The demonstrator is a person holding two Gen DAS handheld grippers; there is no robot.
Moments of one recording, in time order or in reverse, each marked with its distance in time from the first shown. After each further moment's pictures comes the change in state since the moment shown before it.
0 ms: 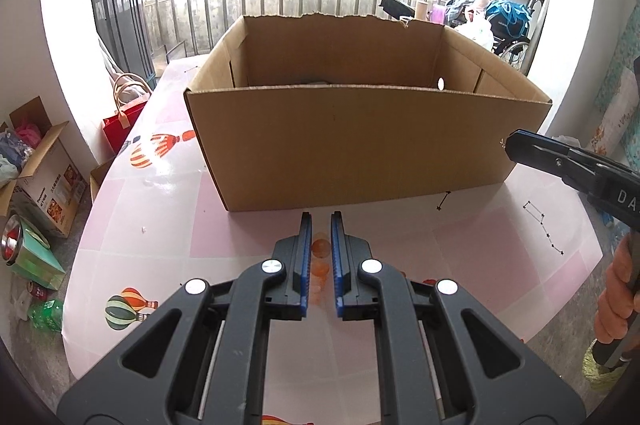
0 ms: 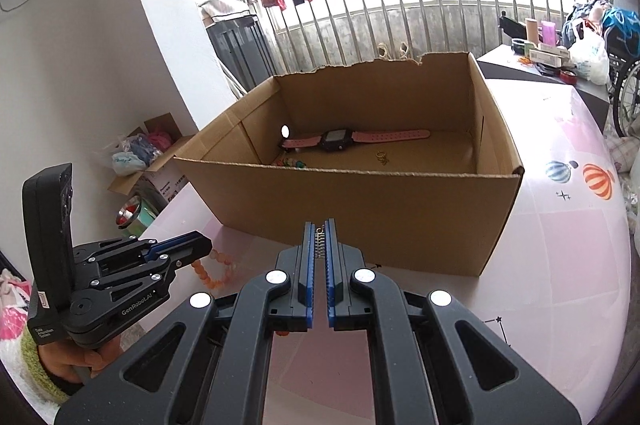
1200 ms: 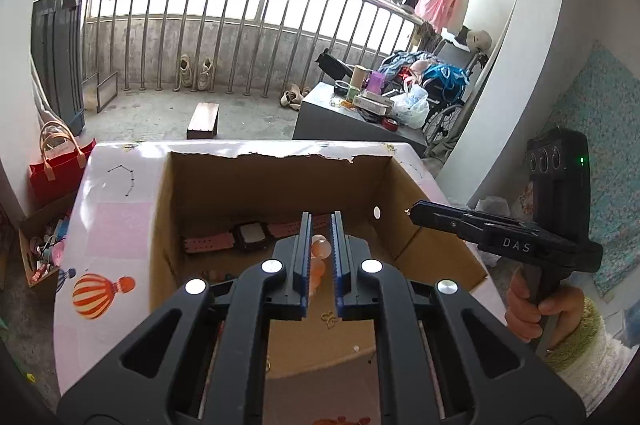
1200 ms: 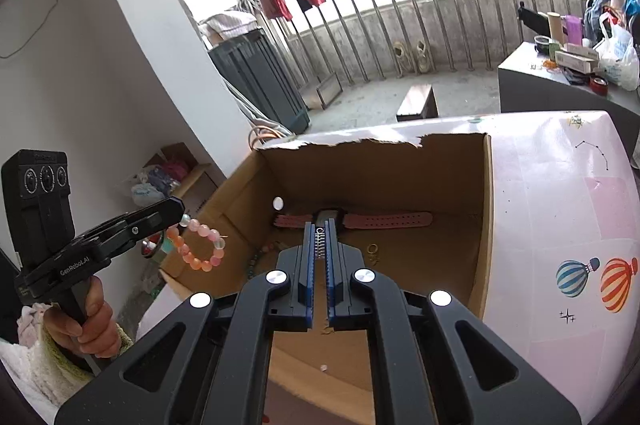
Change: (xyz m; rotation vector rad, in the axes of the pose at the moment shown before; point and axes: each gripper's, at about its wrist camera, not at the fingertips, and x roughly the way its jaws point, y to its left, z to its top) left arm 0.019 0.021 0.146 -0.034 -0.141 -0.322; right arm 0.045 -0.060 0.120 0.068 0.040 0.117
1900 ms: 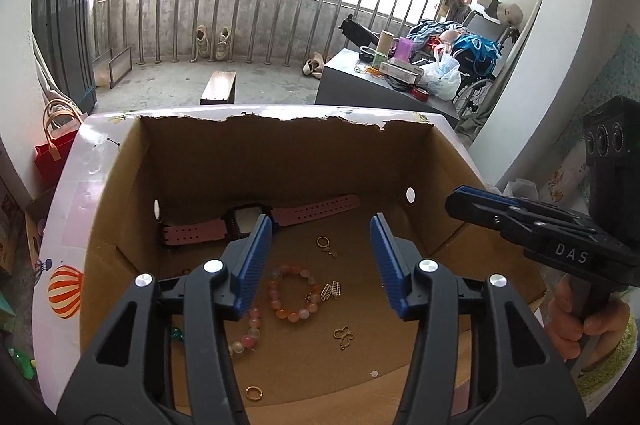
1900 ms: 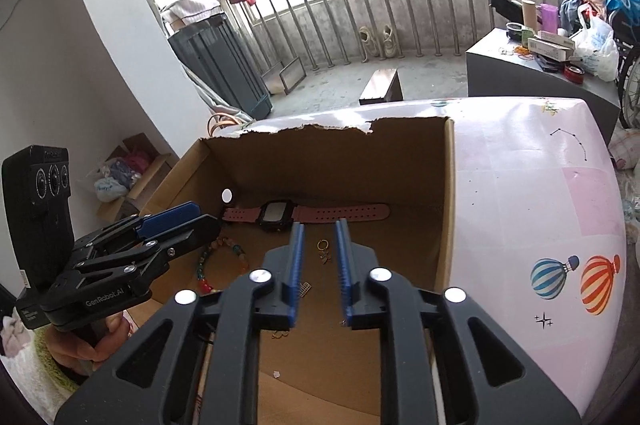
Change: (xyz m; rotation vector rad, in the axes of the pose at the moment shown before) left arm 0.070 -0.004 -0.003 -0.022 0.099 0.099; right arm 0.014 -0.019 0.002 0.022 0.034 -0.130
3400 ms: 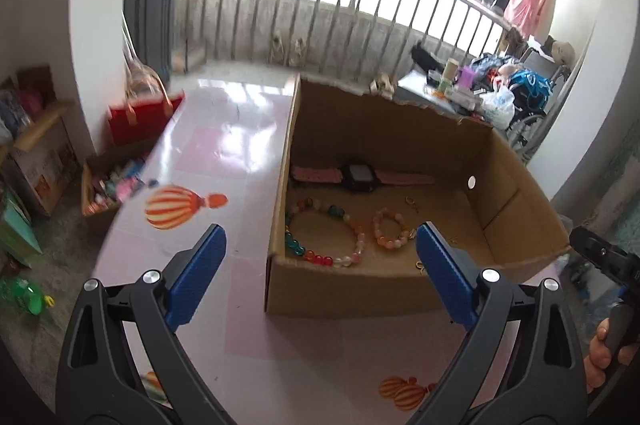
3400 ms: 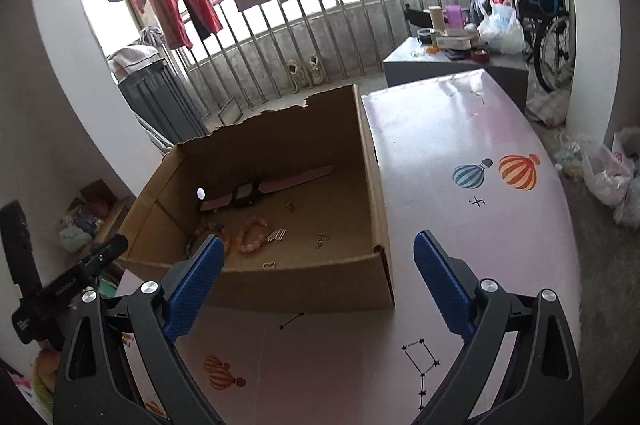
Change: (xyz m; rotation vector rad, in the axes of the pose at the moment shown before) left arm -0.087 0.067 -0.059 -0.175 -0.035 0.172; right arm -0.070 0.010 -0.077 0.188 -0.128 -0.212
